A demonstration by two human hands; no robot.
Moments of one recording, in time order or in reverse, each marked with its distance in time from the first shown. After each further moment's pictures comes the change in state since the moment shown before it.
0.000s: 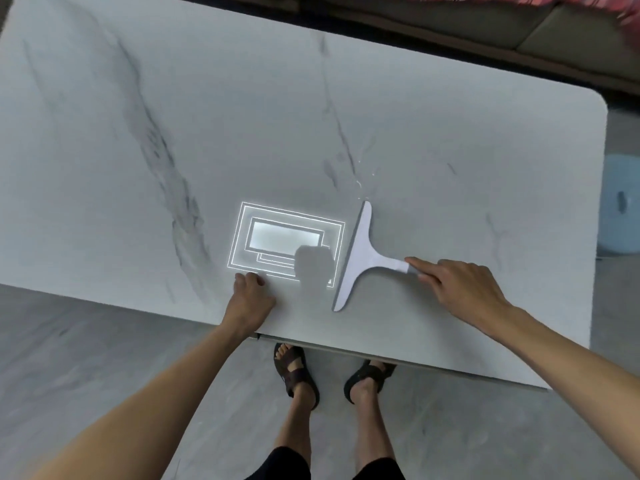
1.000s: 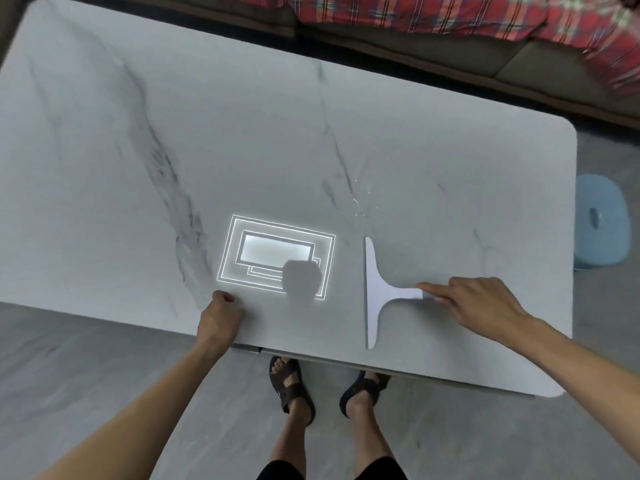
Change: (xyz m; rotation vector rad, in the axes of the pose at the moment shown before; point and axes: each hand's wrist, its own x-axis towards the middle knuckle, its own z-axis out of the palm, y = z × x) left_hand -0.013 -0.029 -0.041 -0.169 0.134 -0.096; right_hand -0.018 0.014 -0.039 -0.187 -0.111 -0.073
